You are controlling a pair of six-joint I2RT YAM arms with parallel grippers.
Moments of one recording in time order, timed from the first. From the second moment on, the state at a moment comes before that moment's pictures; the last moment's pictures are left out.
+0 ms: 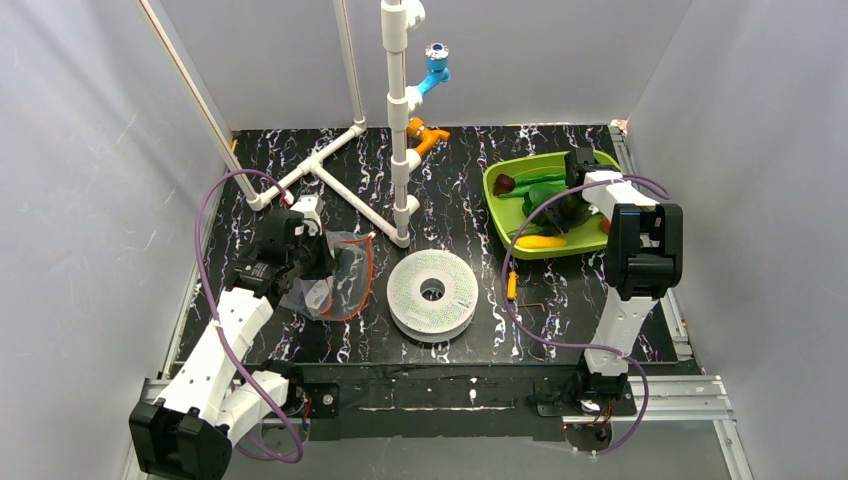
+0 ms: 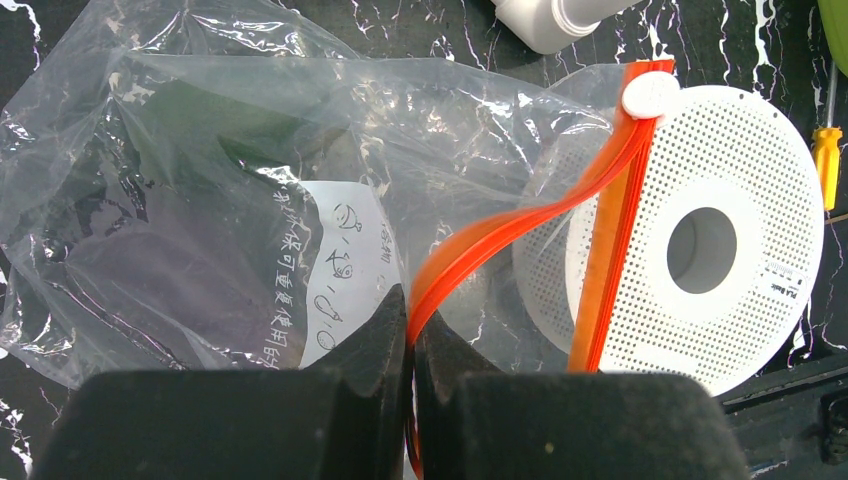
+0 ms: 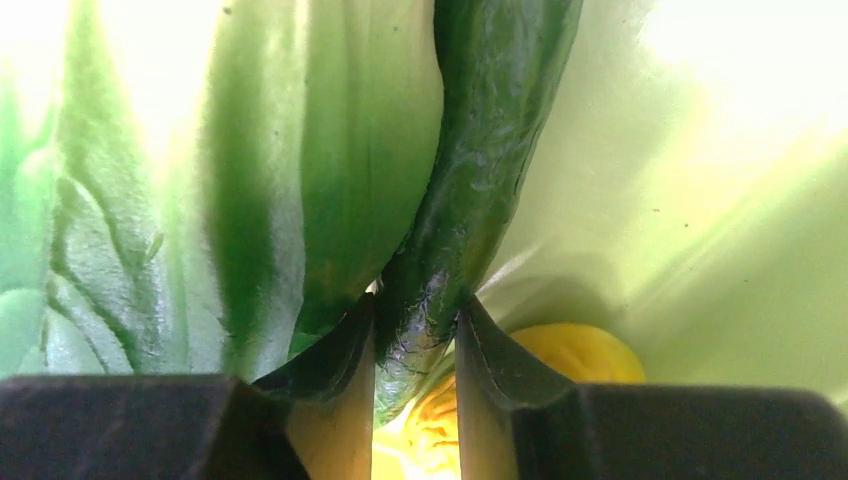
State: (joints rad) left arm -0.25 0.94 0.81 -0.66 0.09 -0.26; right arm 0.03 1.95 1.40 -0.77 0.01 1.07
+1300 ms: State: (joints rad) left arm -0.25 0.94 0.81 -0.66 0.10 -0.26; right arm 0.03 1.44 1.16 -0.36 -0.35 0.66
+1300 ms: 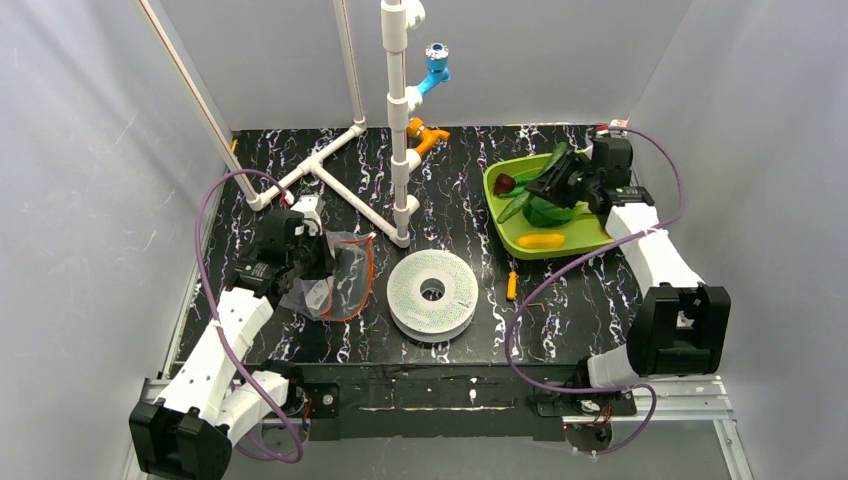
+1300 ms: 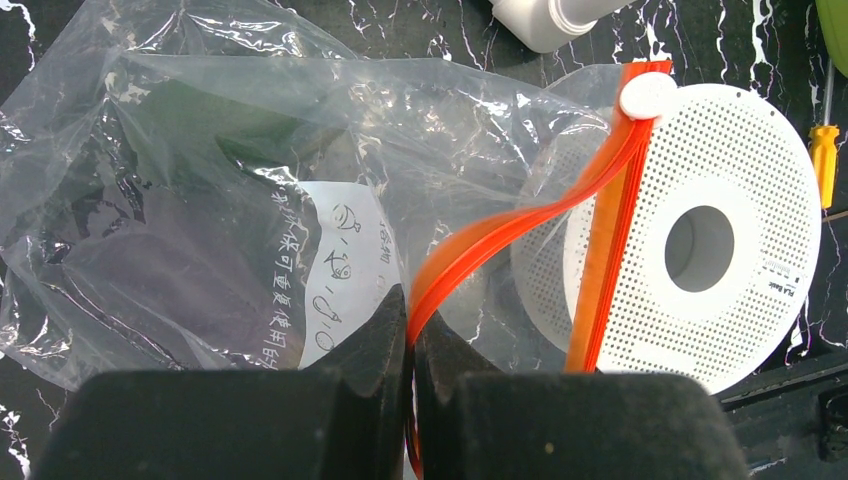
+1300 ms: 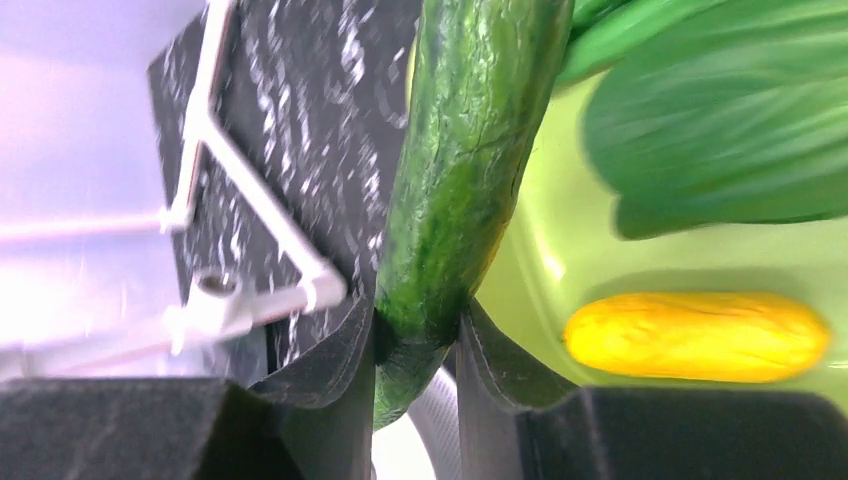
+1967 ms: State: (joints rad) left arm -0.25 0.94 0.81 -0.66 0.09 -0.26; right arm 0.51 1.12 0.81 -0.39 -0.71 0.54
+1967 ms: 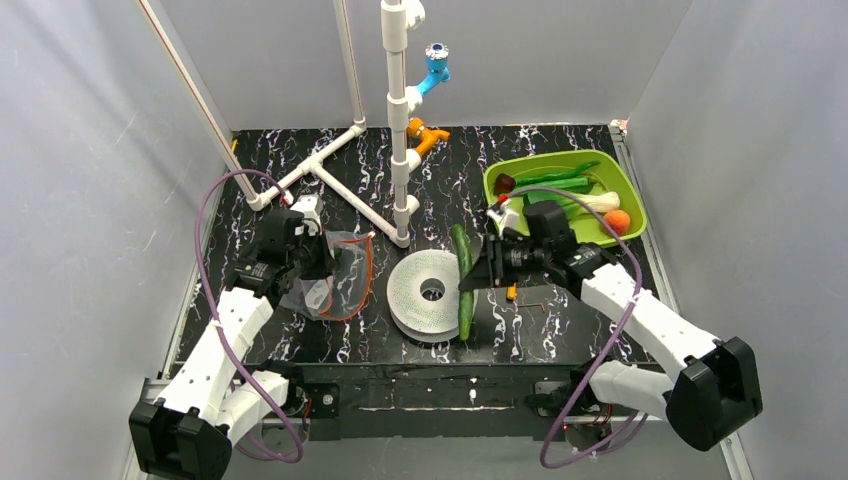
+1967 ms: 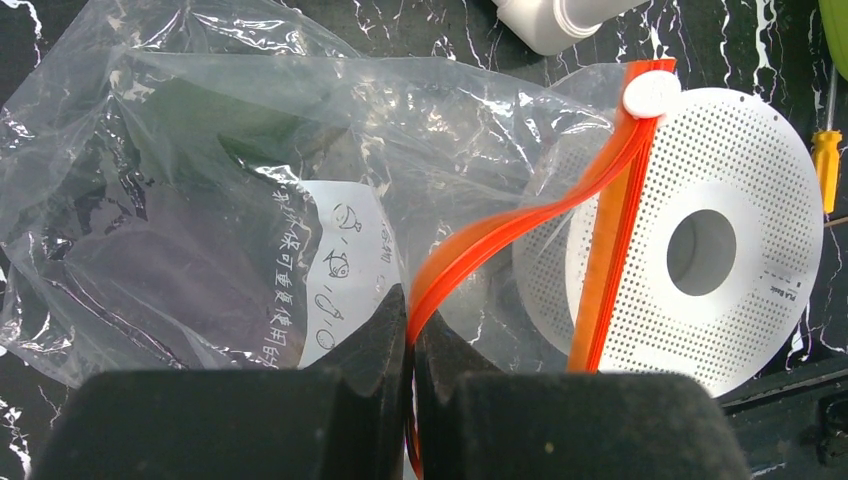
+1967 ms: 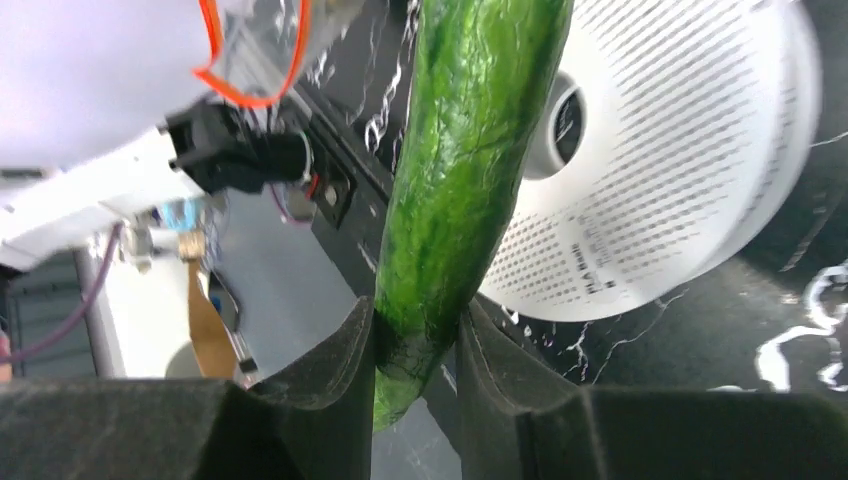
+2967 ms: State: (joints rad) left arm -0.25 0.87 0.82 -0.64 0.06 -0.26; right arm 1.02 1.98 1.90 -0.96 -0.50 0.49
